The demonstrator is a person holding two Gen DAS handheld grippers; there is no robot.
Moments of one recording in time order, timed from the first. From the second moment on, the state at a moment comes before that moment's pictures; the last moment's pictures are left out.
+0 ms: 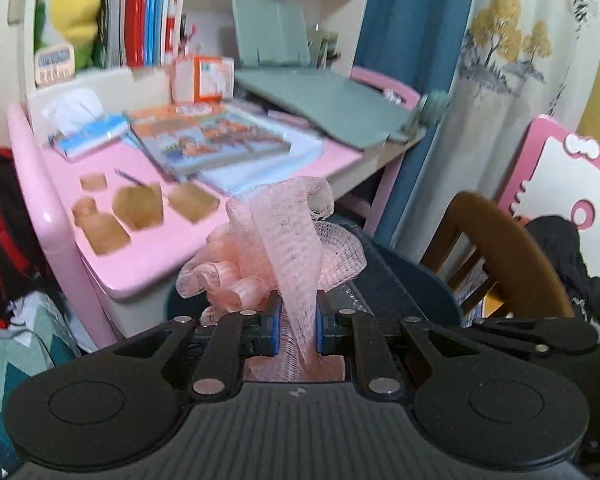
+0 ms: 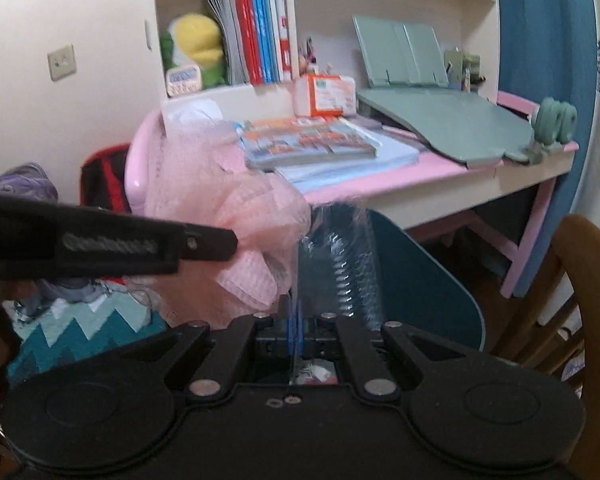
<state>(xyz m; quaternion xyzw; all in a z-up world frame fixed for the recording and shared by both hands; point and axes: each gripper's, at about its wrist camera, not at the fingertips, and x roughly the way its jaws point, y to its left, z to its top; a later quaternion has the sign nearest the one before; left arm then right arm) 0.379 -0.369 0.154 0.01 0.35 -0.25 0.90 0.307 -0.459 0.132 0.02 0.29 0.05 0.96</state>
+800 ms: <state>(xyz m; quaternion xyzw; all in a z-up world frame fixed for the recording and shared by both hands) 0.380 -0.369 0.118 0.01 0.39 -0.25 0.89 0.299 -0.452 0.122 -0.02 0.32 0.03 0.95</state>
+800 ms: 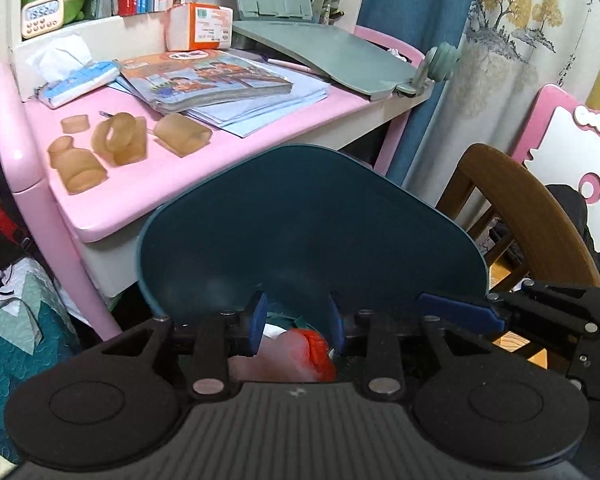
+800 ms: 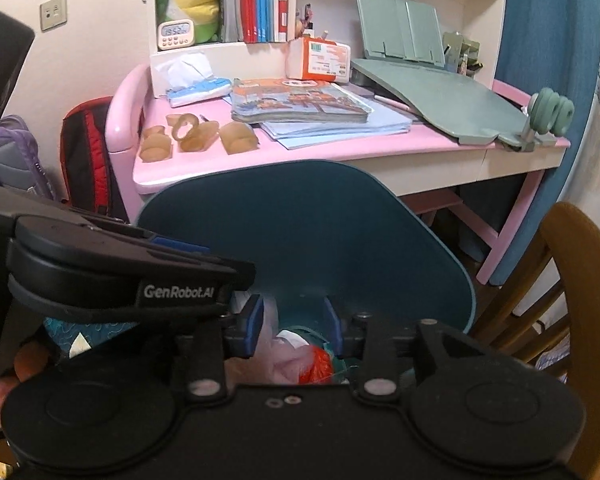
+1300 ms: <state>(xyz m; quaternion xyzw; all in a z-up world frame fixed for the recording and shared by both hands) 0.306 -0.284 0.163 0.00 0.34 -0.22 0.91 0.244 -0.398 0.157 -0.04 0.29 0.11 0.95</state>
